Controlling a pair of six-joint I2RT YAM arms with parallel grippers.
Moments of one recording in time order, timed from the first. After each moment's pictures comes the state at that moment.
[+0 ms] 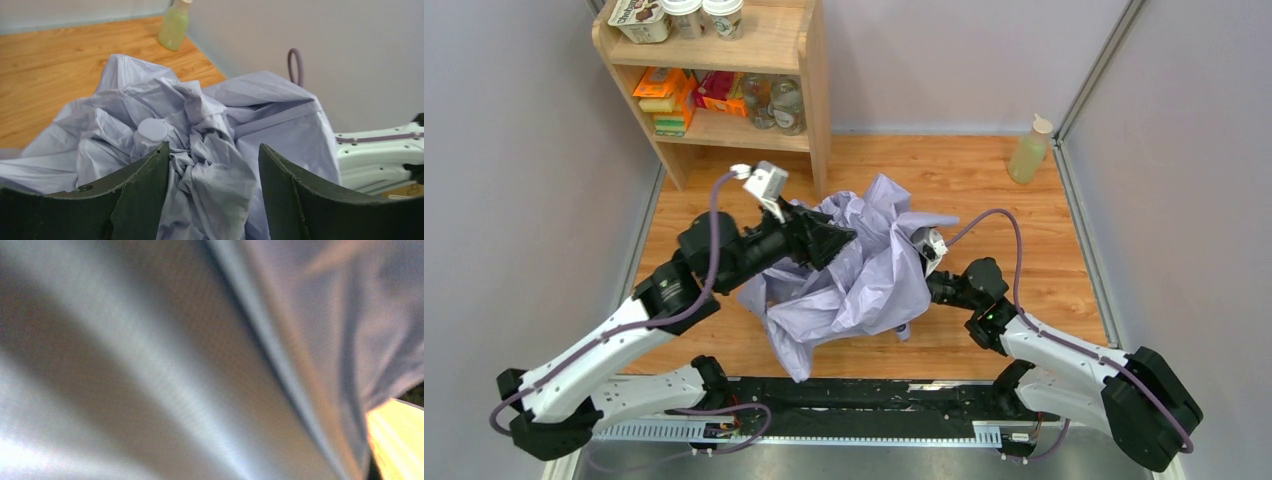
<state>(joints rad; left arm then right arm) -0.94 0.85 1.12 -0.24 -0.06 -0.48 0.71 1.02 0.36 0.81 -0.67 0.39</state>
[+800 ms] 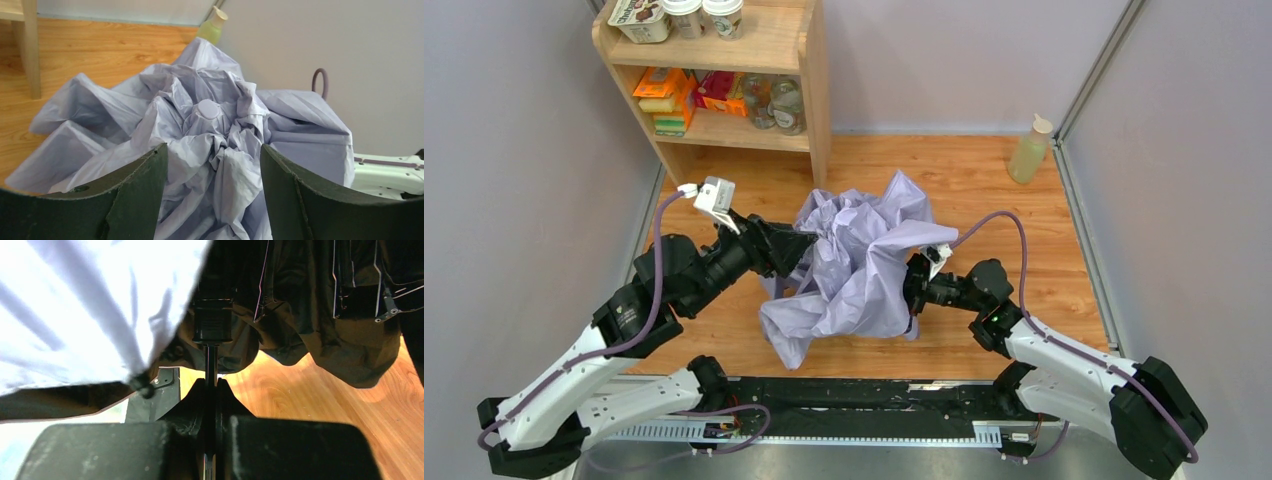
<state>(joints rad) -0.94 0.74 1.10 -0.43 -0.23 -0.57 0.70 0.96 0.35 0.76 -0.69 0.39</state>
